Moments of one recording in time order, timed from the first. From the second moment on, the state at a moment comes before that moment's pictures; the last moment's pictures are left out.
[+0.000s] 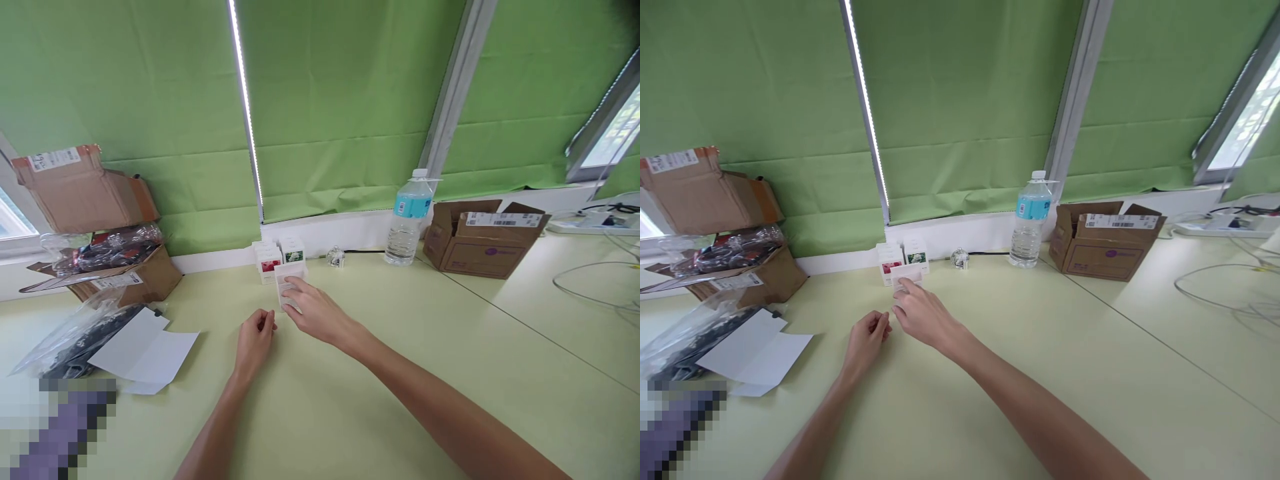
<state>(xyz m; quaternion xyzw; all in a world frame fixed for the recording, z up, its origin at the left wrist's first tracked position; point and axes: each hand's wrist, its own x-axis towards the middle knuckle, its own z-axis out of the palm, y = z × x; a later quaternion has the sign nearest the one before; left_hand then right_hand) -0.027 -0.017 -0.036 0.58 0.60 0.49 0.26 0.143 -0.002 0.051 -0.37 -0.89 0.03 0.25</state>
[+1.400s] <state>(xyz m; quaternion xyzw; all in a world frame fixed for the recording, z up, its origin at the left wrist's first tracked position) -0.237 -0.098 0.017 0.22 0.91 0.32 -0.13 0.172 -0.007 -0.056 -0.43 -0.83 0.30 0.20</state>
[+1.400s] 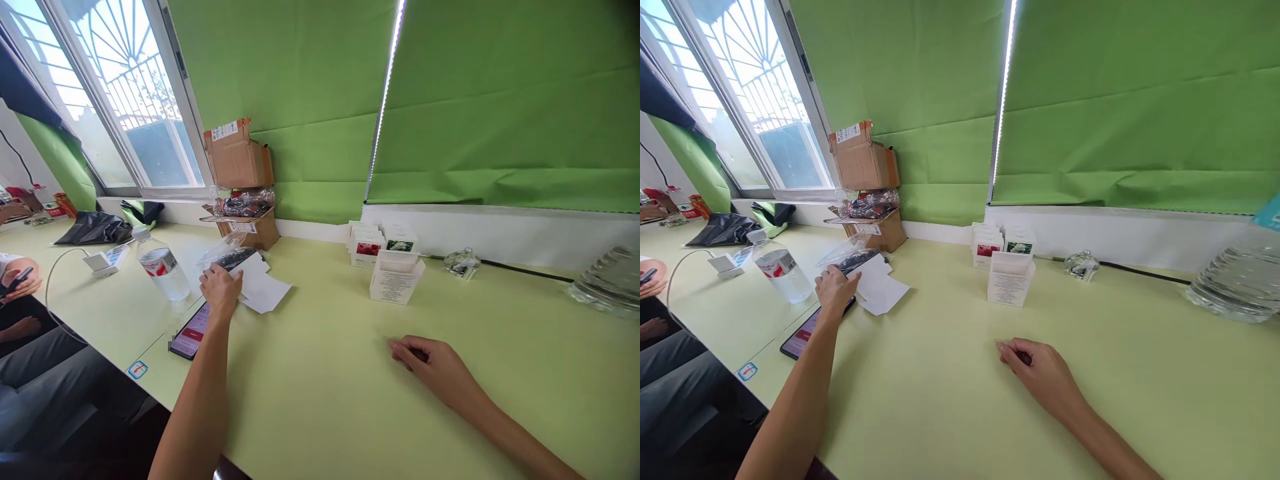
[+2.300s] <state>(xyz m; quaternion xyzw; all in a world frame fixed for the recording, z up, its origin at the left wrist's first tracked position) -0.109 -0.079 0.023 0.48 0.58 0.55 0.36 0.160 -0.031 -0.017 -0.29 -0.66 0.63 0.31</state>
